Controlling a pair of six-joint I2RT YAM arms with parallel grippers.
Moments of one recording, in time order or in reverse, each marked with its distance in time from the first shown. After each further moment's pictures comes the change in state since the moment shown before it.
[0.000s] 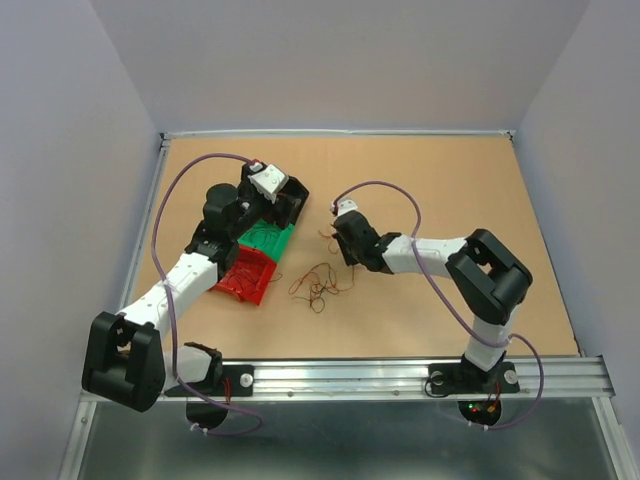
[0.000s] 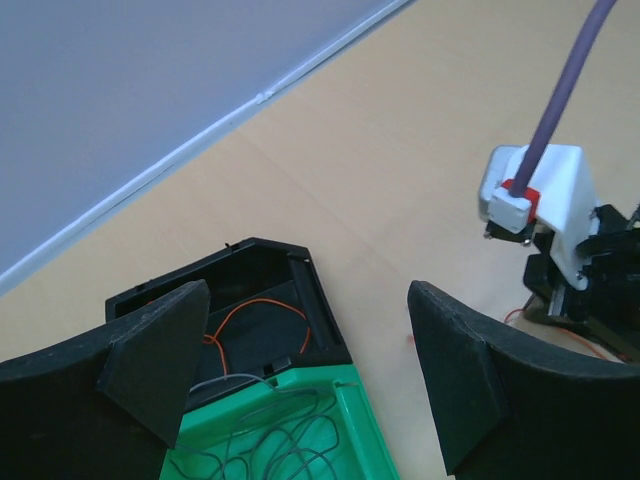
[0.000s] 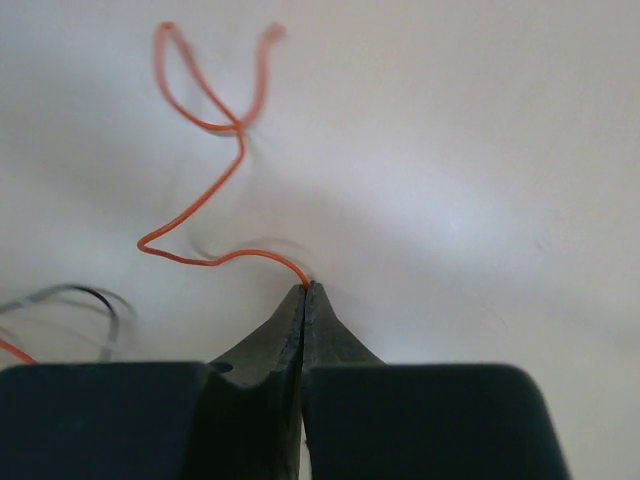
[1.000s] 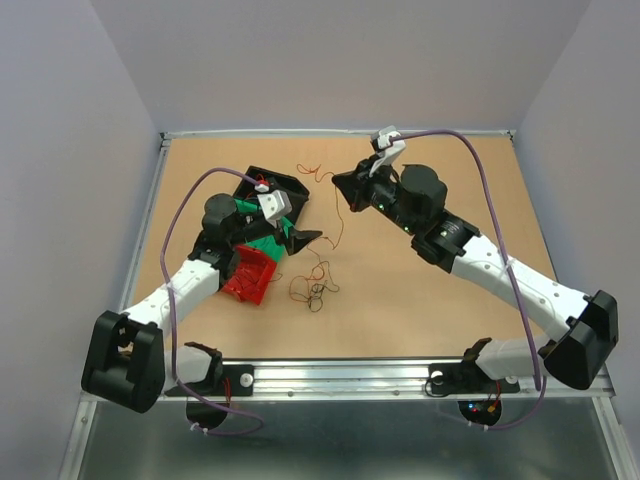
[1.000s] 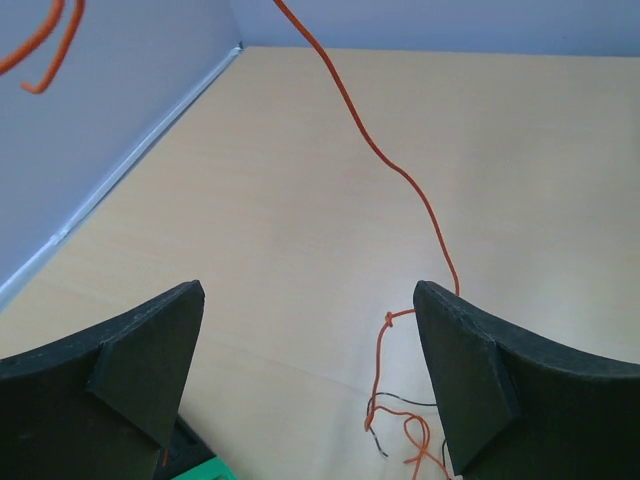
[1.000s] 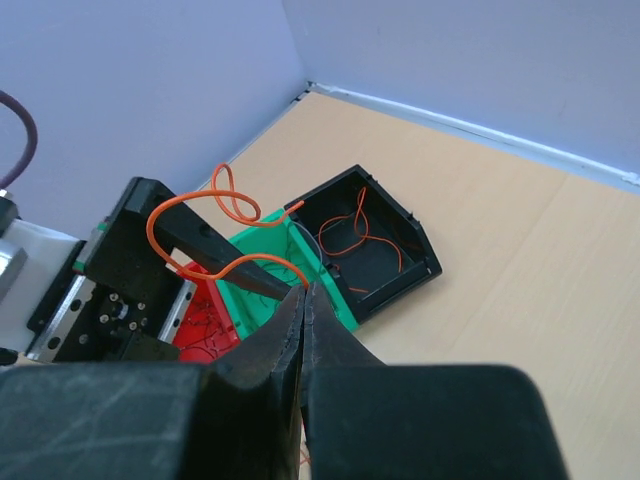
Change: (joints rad) left arm 0.000 -0.017 -0.091 0.199 0.531 -0.076; right arm -0.013 -0.549 0.113 0.154 -0.279 0.016
